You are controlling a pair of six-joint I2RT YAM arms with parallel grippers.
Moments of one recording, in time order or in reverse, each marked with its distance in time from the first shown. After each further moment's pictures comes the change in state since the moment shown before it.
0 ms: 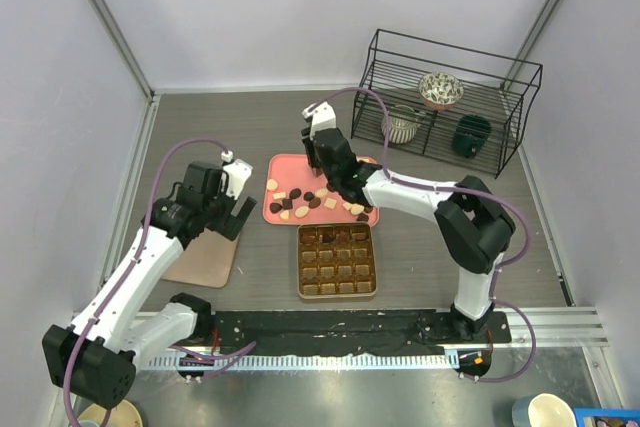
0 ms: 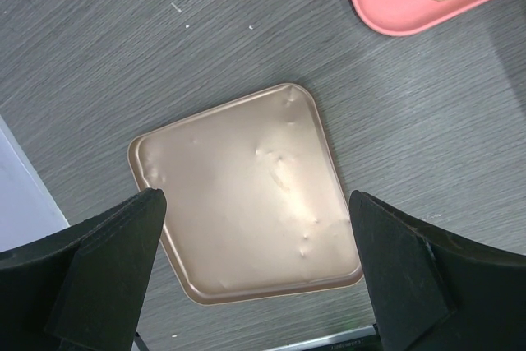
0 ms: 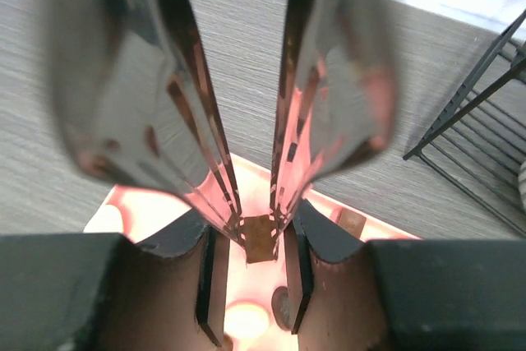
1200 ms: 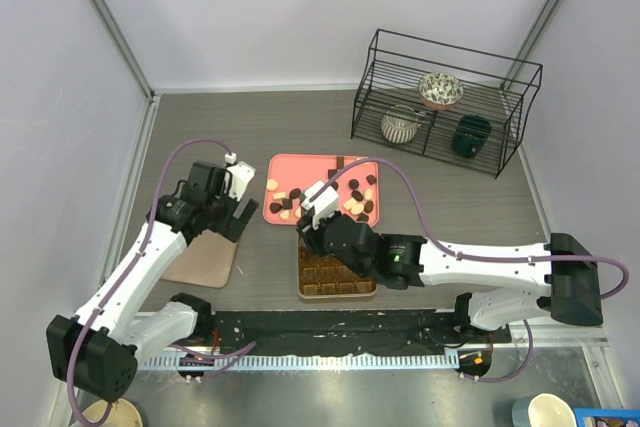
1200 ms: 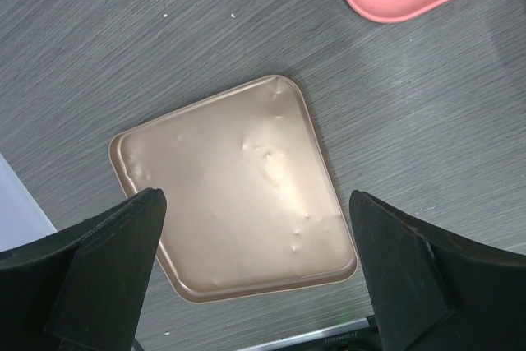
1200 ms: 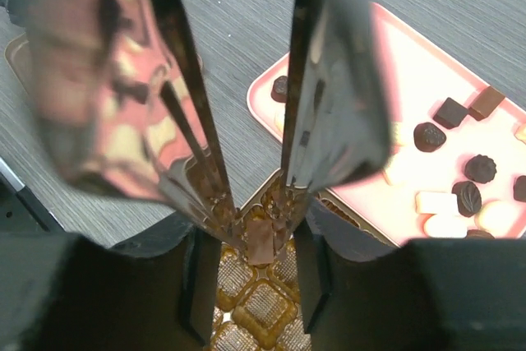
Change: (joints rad) left arm 0.000 0.034 -0.006 -0.008 0.019 -0.009; right arm 0.504 -0.578 -0.357 -0.301 0.101 0.109
